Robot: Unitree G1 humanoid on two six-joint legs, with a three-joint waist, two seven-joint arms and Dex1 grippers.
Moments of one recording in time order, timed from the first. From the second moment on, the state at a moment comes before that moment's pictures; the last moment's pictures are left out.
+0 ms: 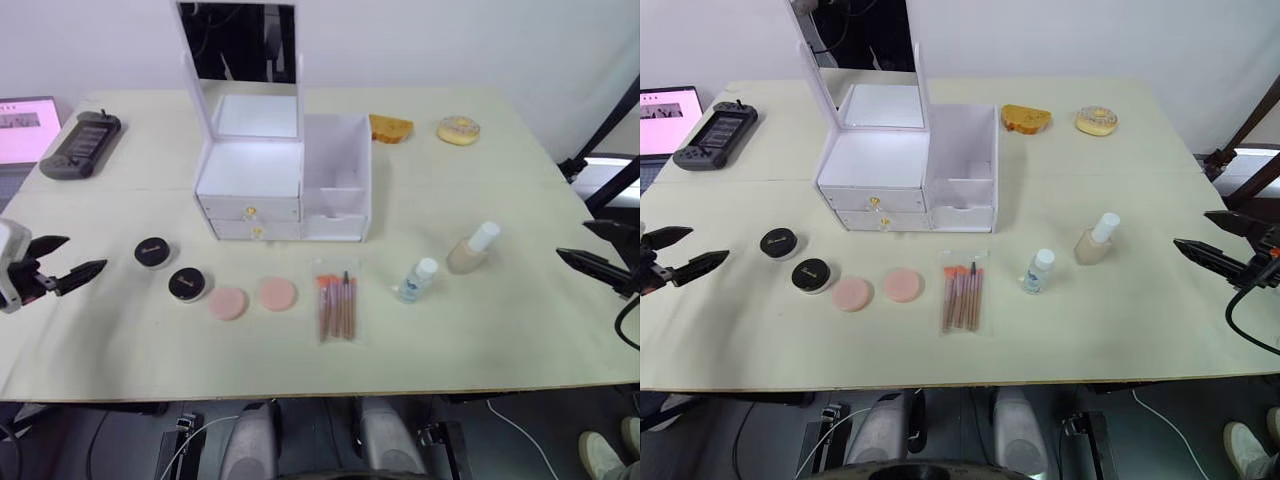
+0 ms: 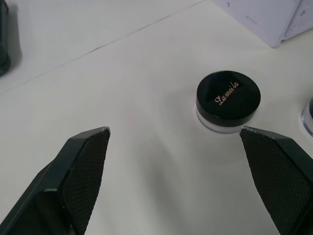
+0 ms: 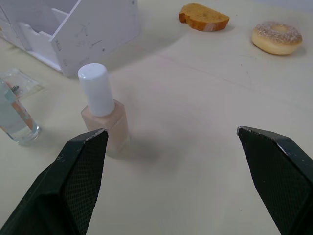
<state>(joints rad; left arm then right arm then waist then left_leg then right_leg) -0.15 1.02 0.45 0.49 -0.38 0.17 -1.07 -0.21 -1.05 -0.52 0.52 0.51 0.20 1.32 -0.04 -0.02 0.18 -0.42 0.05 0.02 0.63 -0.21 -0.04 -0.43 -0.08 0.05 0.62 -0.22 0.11</state>
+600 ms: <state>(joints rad) -0.17 1.02 0.45 0.49 -0.38 0.17 -1.06 -0.21 -1.04 -0.52 0.47 0.51 0.21 1.28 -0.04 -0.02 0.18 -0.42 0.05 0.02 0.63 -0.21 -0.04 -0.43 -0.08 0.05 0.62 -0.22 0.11</state>
